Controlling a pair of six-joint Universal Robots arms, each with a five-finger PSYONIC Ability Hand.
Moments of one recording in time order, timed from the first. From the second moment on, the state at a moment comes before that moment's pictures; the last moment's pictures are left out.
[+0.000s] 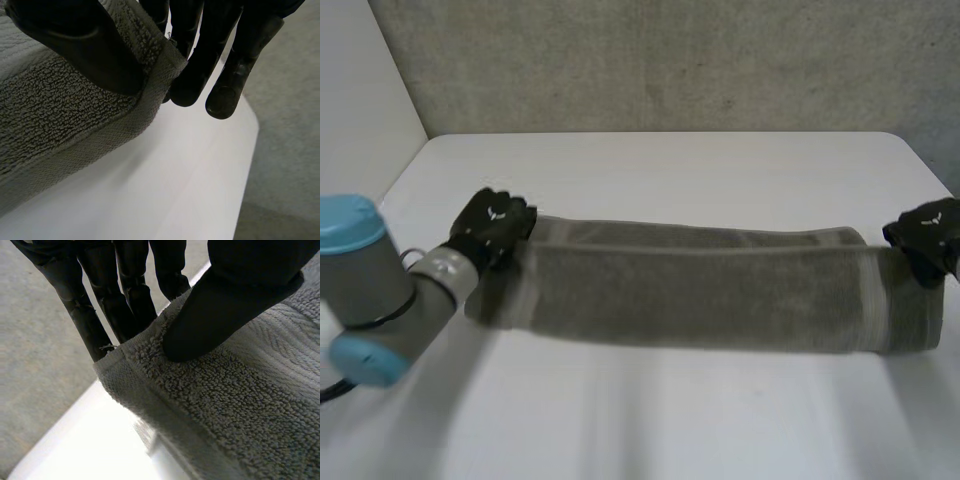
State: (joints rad) left arm 4.47 -2.11 -1.58 3.53 -1.27 3.65; right arm 1.52 -1.22 1.55 0.09 1.33 2.29; left_hand 1.21 1.22 1.22 1.22 1.04; right_hand 1.34 1.35 1.34 1.34 1.19
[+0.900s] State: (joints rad) left arm 4.43 -2.10 -1.49 3.52 -1.42 3.56; right arm 1.66 -1.26 1.59 -0.09 1.51 2.51; left_hand 0.17 0.17 0.17 0.17 0.03; right_hand 0.23 0.25 0.25 0.26 0.06
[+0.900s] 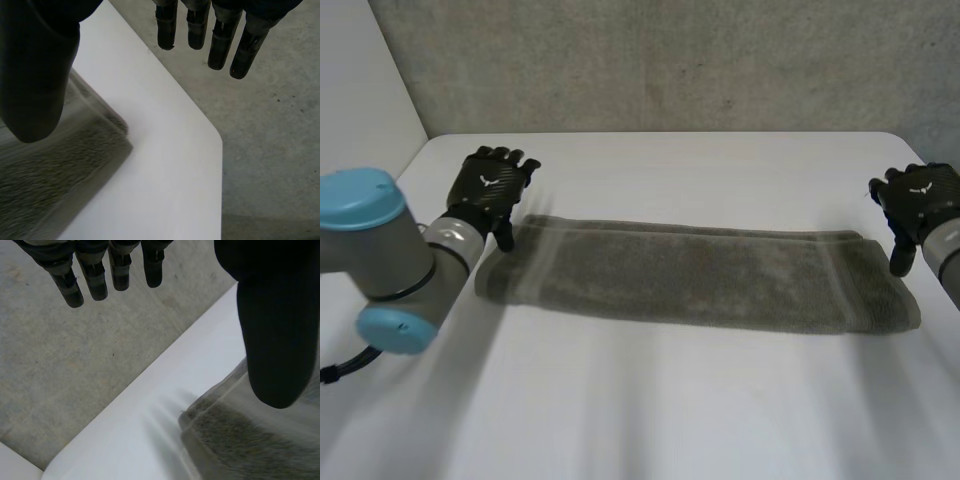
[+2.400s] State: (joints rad) left arm 4.46 -1.92 -1.86 3.76 -1.41 3.15; right arm 2.37 -0.90 1.34 -0.41 1.57 2.11; left_hand 0.17 0.17 0.17 0.17 0.03; right_hand 1.33 1.32 1.35 1.34 1.16
